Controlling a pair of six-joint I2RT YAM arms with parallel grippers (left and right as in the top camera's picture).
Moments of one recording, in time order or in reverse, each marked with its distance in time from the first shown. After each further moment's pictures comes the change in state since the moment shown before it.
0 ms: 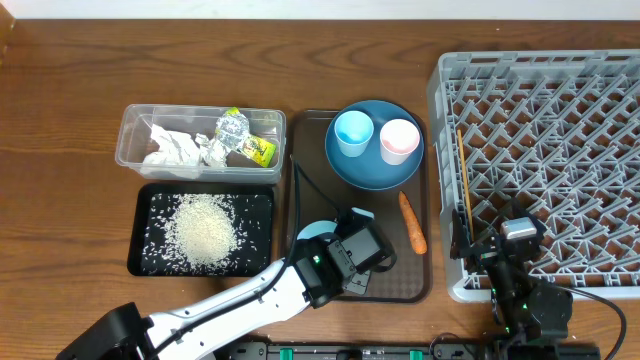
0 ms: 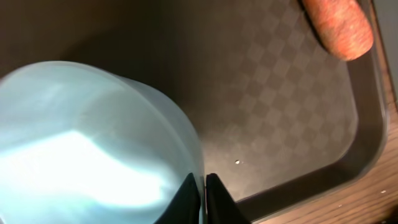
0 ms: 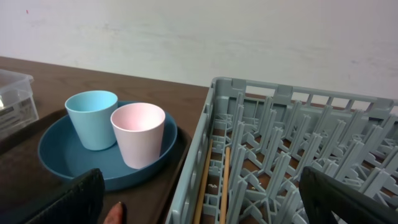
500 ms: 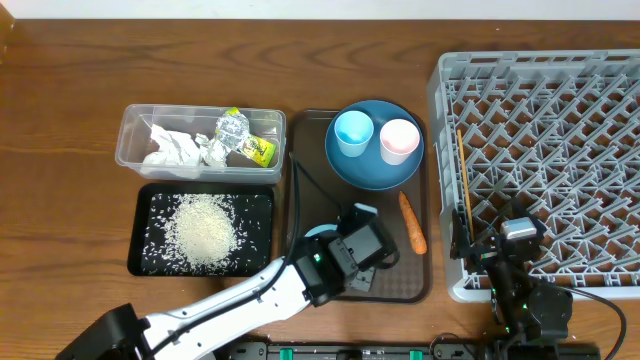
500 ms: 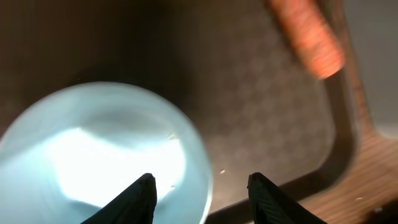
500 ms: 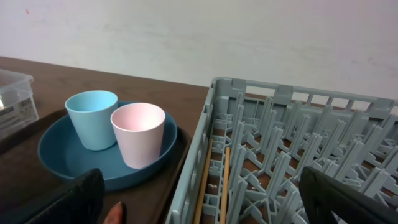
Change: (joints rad) left arm 0.005 -0.006 0.039 0.010 0.000 -0.012; right arm 0.000 0.000 0.000 0.000 0.000 0.000
